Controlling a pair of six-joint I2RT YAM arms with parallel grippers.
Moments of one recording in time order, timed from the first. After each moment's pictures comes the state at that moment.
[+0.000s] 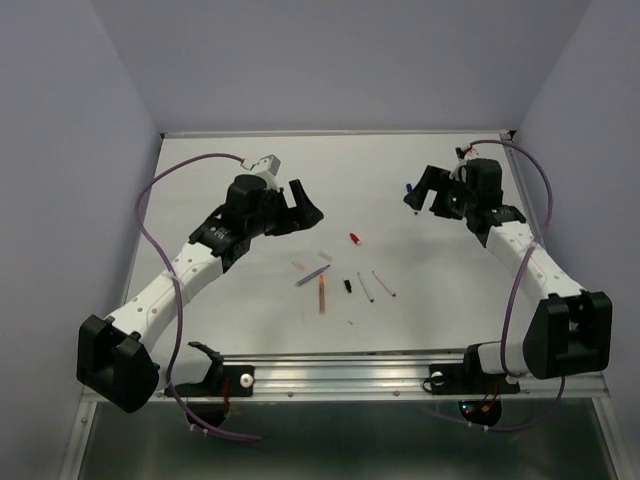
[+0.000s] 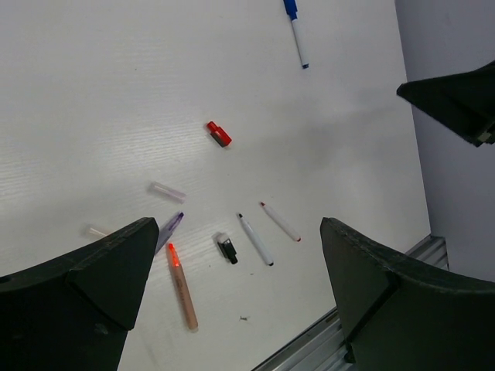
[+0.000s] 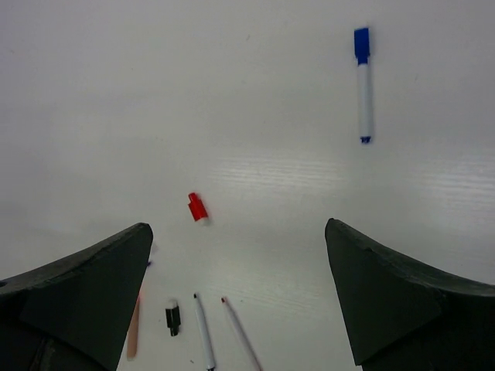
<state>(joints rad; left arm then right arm) -0.51 1.21 0.99 -0.27 0.16 -0.65 0.11 1.34 1.03 -0.20 -0.28 0.39</state>
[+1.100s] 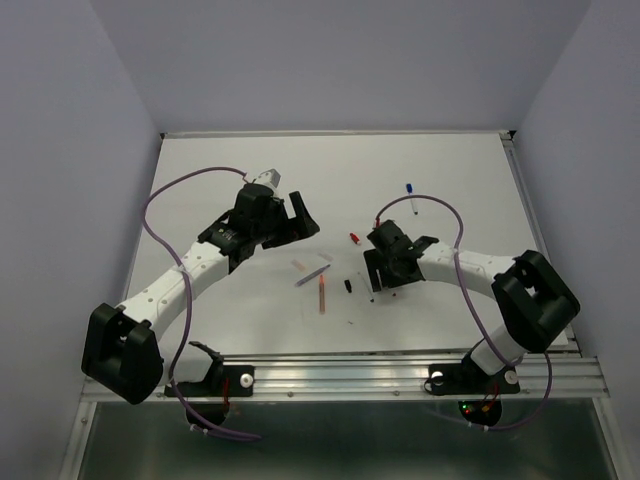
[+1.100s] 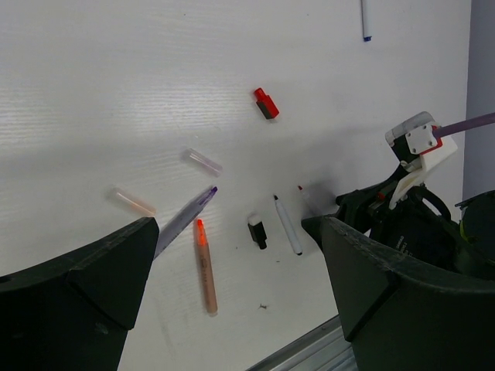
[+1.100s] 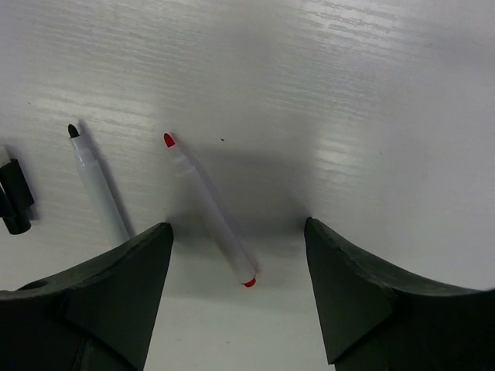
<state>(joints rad) -0.51 1.26 0.93 -0.30 0.11 -0.69 0.69 1.56 0.85 -0.46 0.22 0.43</state>
